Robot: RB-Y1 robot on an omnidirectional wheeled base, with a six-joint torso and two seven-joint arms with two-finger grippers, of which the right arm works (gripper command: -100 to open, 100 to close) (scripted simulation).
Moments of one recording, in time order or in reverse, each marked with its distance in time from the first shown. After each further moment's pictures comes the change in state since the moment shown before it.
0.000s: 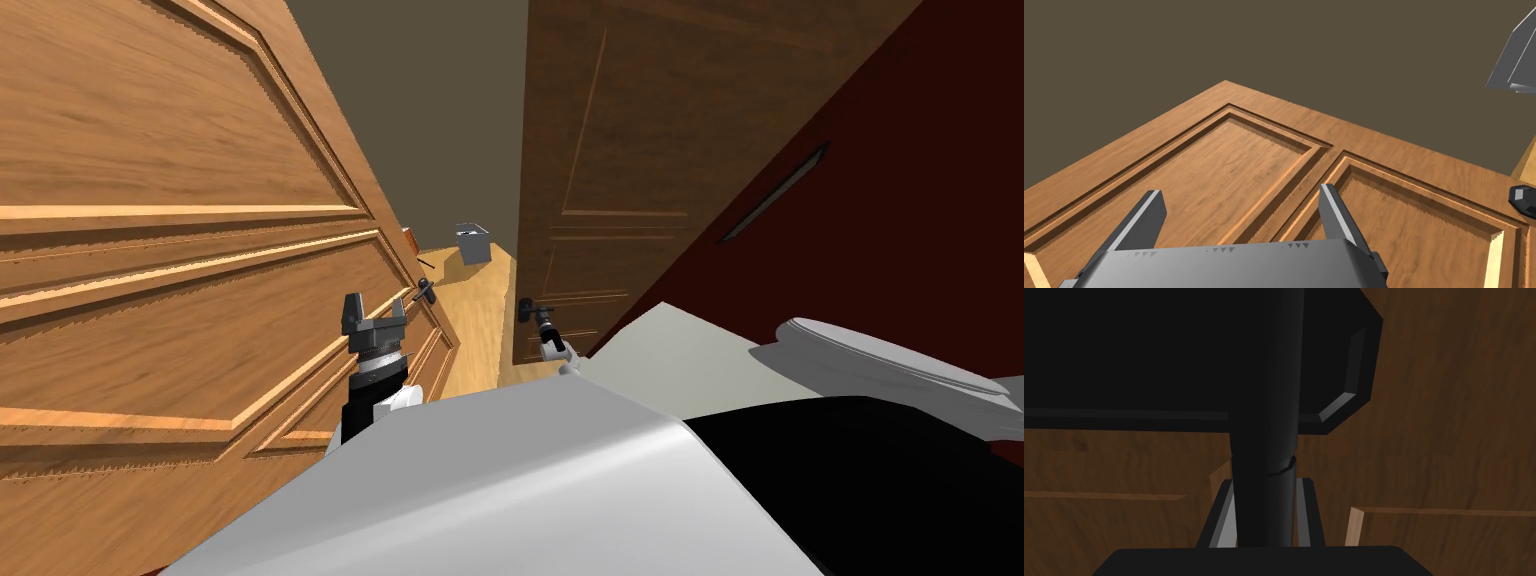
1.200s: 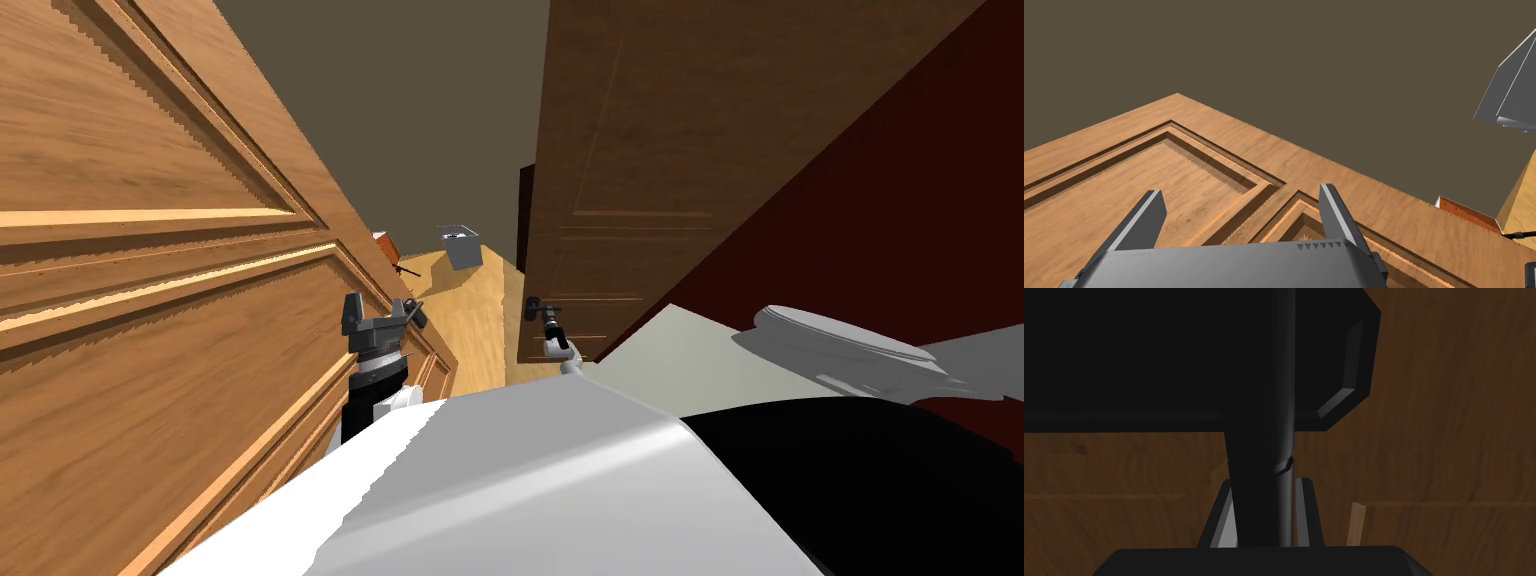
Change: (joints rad) arm -0.037 0.034 -0.129 0.045 -0.013 -0.007 0.029
